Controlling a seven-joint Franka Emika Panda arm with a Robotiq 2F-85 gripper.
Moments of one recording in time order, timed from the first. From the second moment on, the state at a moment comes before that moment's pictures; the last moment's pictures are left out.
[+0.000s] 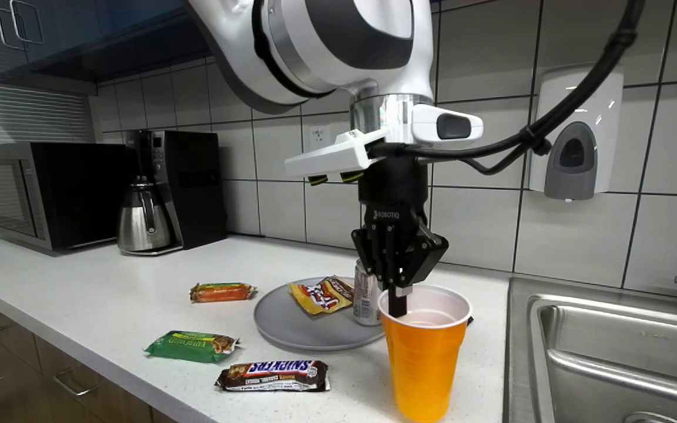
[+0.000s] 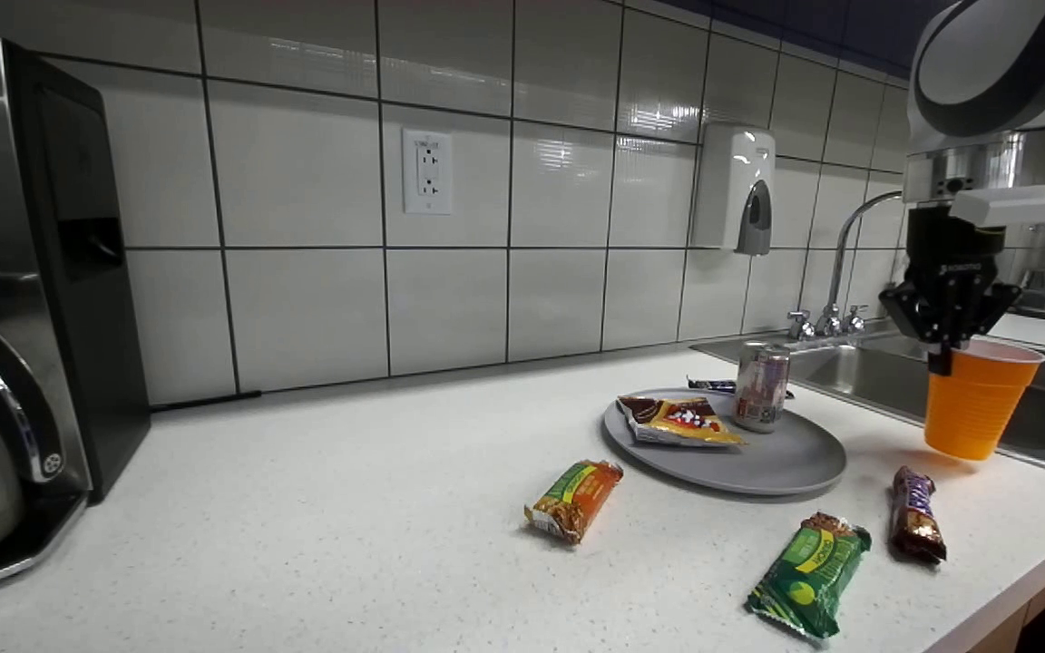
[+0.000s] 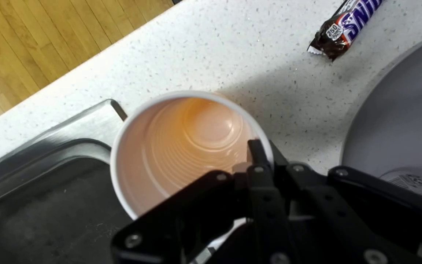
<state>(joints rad) -0.20 -0.06 -0.18 -2.45 -0.17 2.34 0.14</state>
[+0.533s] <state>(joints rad) -0.20 -0.04 -0.18 -2.44 -0.17 2.34 0.18</state>
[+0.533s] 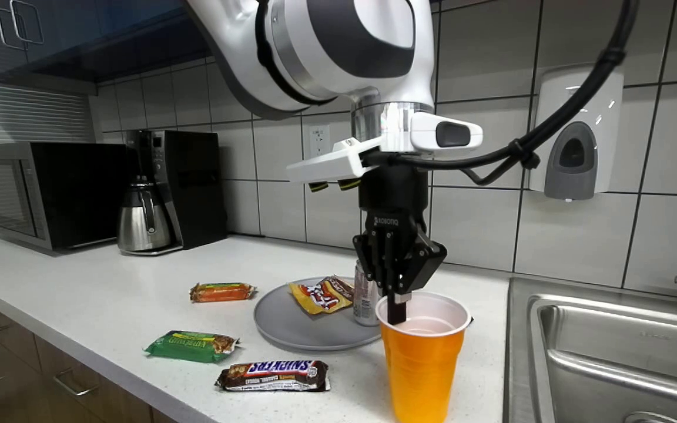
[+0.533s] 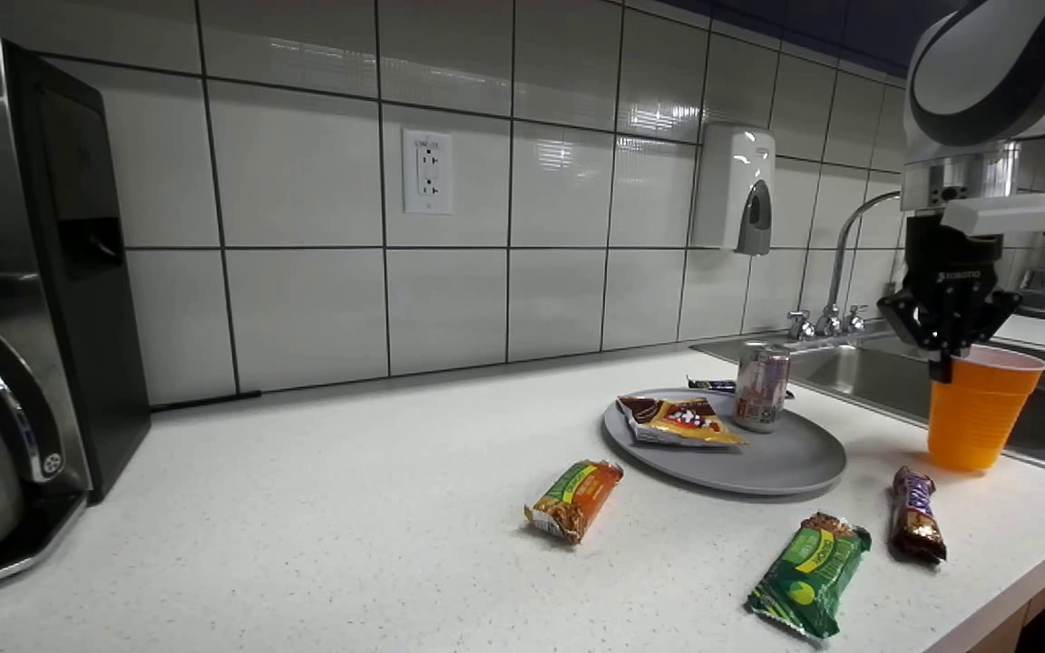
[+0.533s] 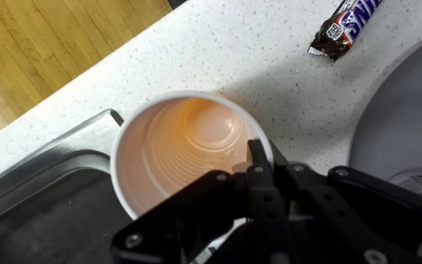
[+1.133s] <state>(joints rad) -0.19 -0.04 -0.18 -2.42 -0.17 2.34 0.23</state>
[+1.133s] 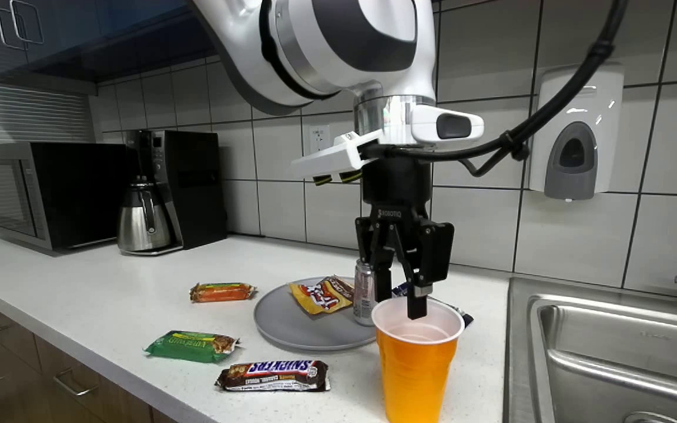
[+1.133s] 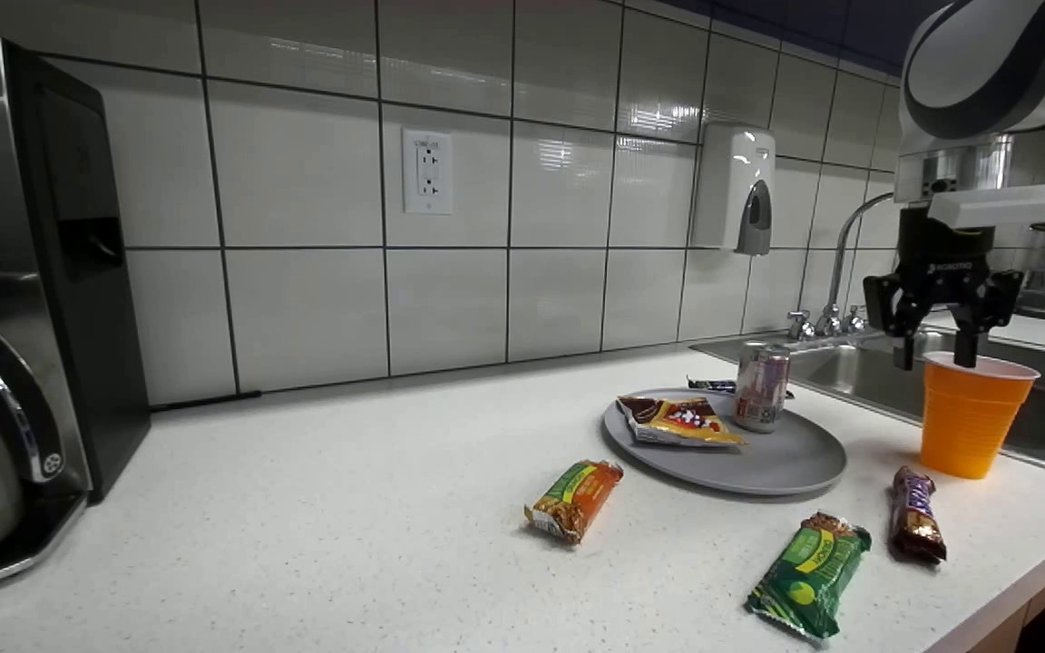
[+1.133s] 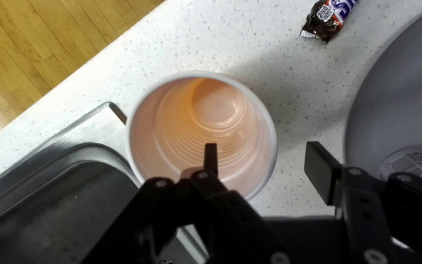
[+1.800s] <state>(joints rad) -0.17 -0.10 -0.15 -2.41 -0.17 2.34 0.28</state>
